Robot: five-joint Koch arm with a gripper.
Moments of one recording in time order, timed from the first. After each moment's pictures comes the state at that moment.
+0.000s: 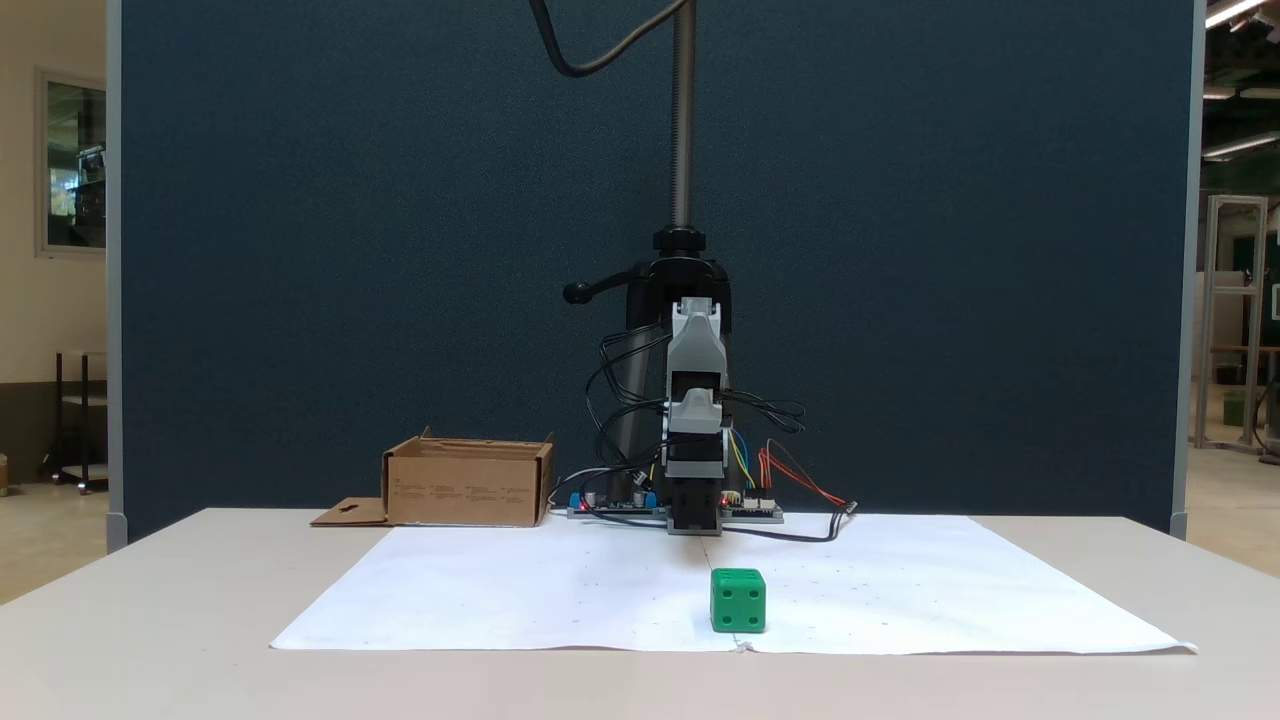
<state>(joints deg) 3.2 129.3 175.6 -92.9 -0.9</state>
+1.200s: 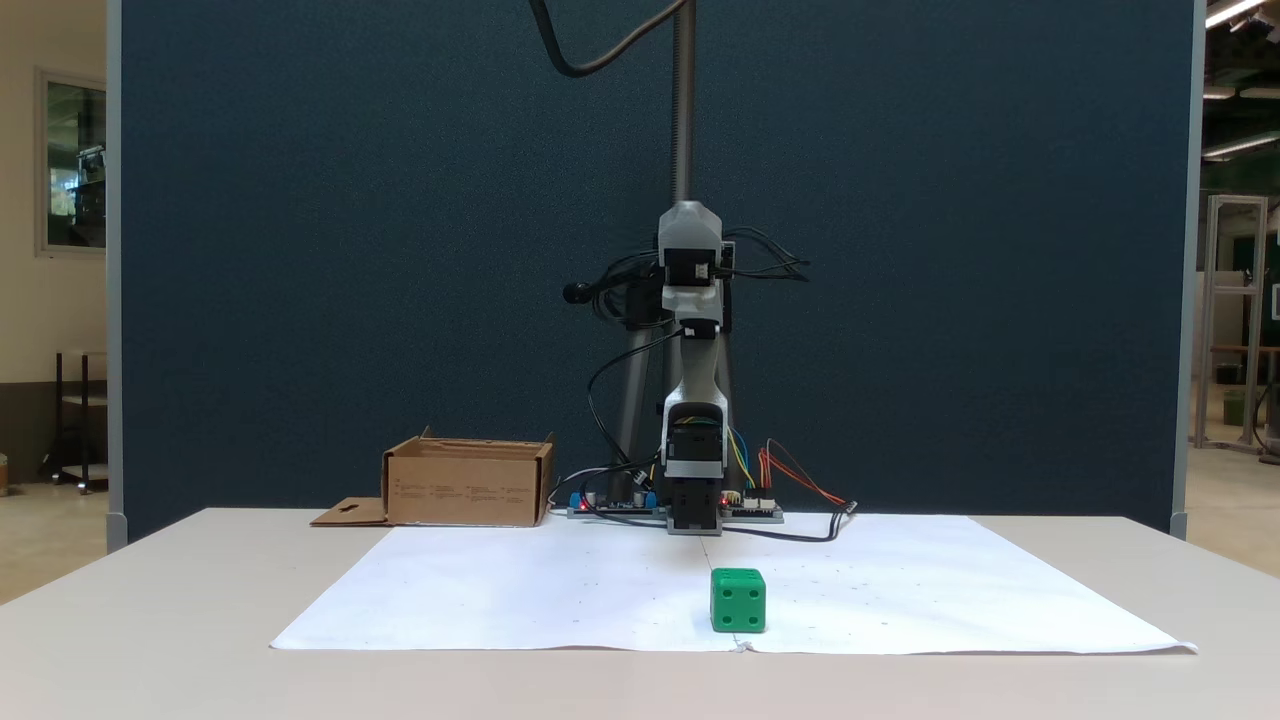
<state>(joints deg) 5.8 127.7 104.2 7.1 -0.9</state>
